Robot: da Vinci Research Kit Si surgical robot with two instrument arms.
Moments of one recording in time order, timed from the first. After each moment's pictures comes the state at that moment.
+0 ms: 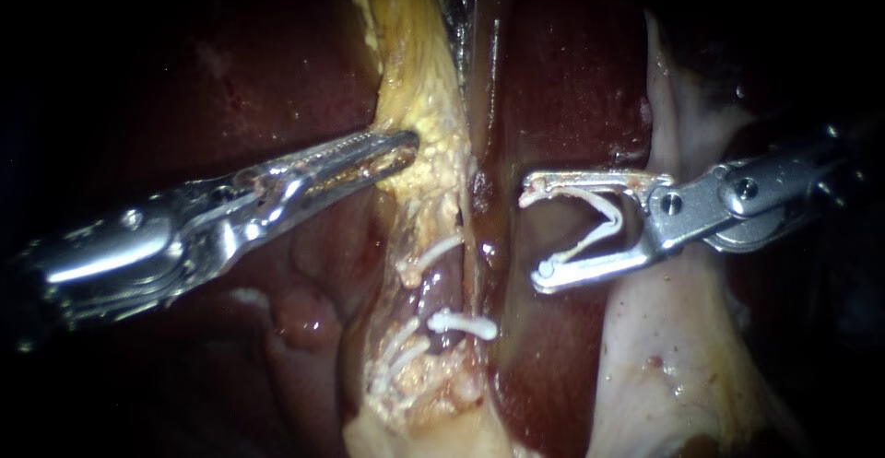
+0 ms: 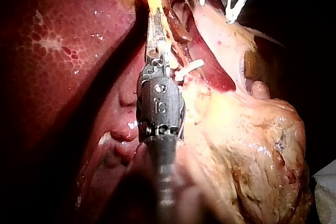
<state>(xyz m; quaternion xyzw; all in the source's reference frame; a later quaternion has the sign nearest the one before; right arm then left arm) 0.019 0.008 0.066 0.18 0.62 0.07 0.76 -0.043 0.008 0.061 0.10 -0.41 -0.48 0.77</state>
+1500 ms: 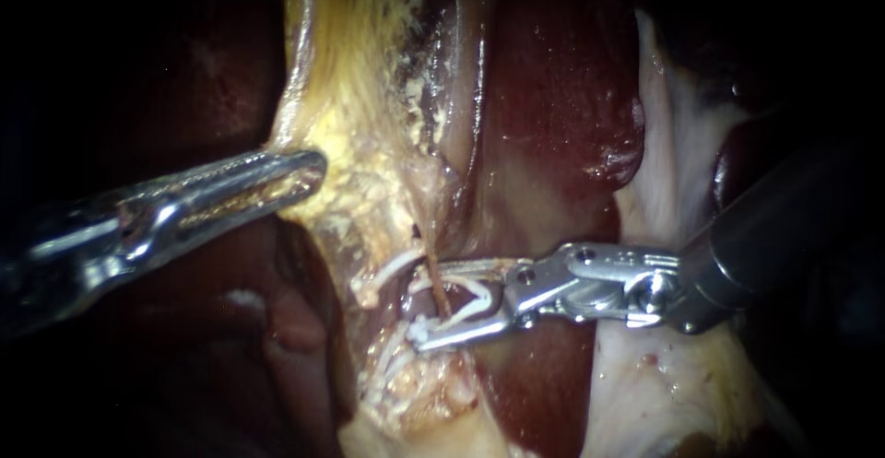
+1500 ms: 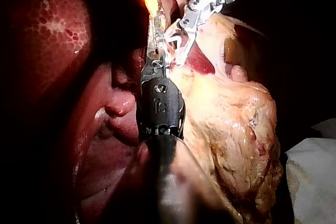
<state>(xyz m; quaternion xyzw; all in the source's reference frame) 0.030 0.000 0.079 0.36 0.52 0.22 0.74 -0.037 0.008 0.048 0.08 -0.43 -0.49 0.75</state>
